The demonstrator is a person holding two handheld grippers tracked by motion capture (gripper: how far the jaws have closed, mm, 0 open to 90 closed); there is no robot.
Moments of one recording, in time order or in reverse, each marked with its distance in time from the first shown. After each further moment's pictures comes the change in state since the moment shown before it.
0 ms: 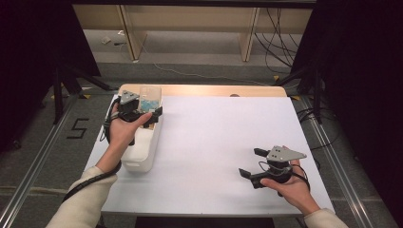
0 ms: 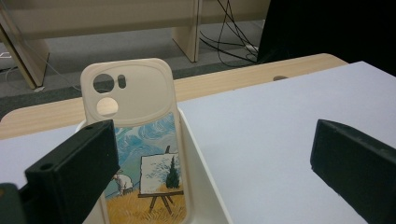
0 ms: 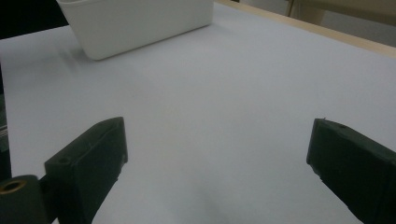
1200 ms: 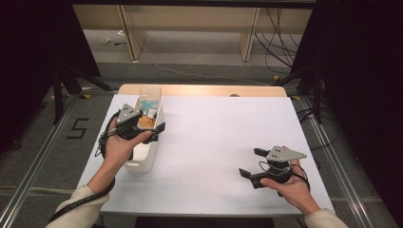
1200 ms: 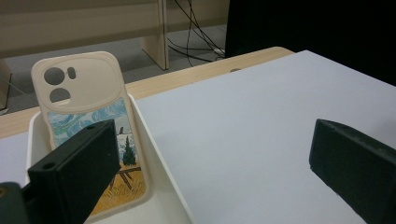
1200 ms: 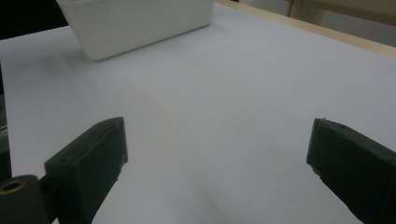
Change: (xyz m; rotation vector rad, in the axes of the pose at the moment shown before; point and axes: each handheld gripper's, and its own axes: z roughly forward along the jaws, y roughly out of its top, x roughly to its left) left arm -0.024 -0.027 -0.038 -0.046 -0.124 0.080; right arm 0.000 0.000 0.000 -0.001 0.000 0.001
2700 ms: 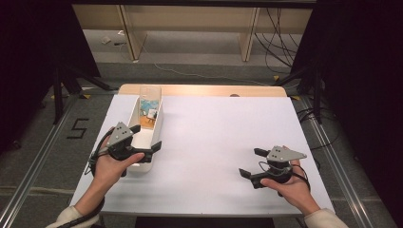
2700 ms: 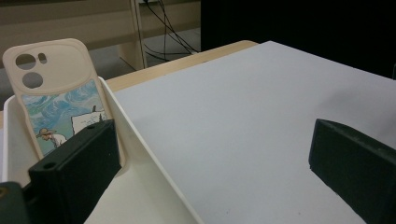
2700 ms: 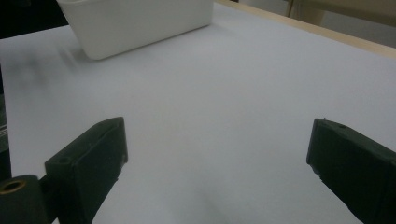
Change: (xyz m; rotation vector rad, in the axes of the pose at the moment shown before) left arm -0.013 -0.030 -0.037 -0.014 -0.098 0.061; right arm 0.000 0.000 -0.001 0.001 -0.002 -0.007
